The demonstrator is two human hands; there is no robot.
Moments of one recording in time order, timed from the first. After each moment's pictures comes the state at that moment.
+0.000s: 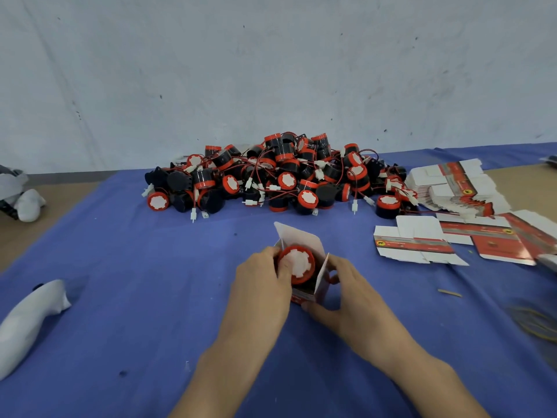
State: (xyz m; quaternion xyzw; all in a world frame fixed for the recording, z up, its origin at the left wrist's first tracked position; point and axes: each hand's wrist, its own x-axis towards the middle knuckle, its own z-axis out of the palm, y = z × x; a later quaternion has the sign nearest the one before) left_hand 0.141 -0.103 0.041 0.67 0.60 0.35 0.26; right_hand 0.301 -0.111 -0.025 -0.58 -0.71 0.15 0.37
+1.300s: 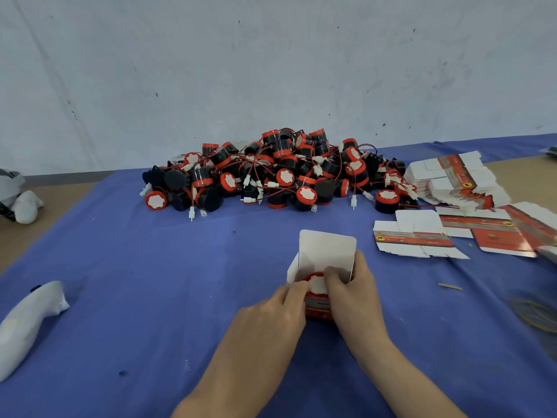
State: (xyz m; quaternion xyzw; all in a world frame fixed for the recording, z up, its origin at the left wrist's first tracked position) left_hand 0.124 -0.125 -0.009 0.86 0.43 0.24 -0.11; right_hand 0.272 -0.104 -0.024 -0.62 -0.42 0.30 0.59
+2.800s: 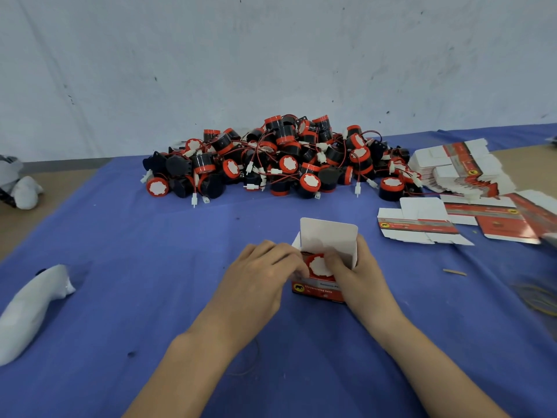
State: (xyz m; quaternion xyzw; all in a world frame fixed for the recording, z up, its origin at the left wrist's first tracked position) left_hand 0.101 -0.084 0.000 0.89 0.33 0.30 -0.06; right_hand 0.283 -0.103 -0.023 -0.59 -0.49 0.34 0.55
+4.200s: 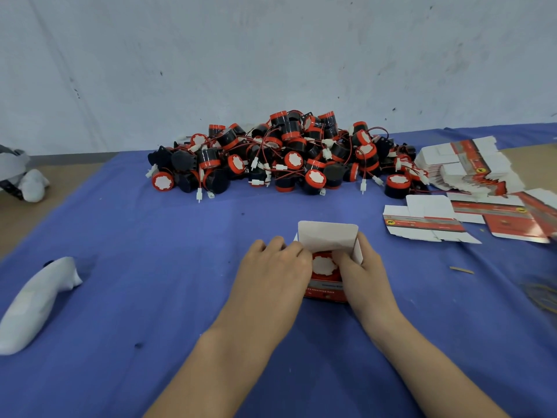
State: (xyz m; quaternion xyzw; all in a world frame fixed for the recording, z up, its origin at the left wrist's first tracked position) left_hand 0.123 -0.108 0.020 0.87 0.46 0.13 -0.15; right_hand 0.272 -0.105 -0.020 -0.59 -0.45 0.35 0.57
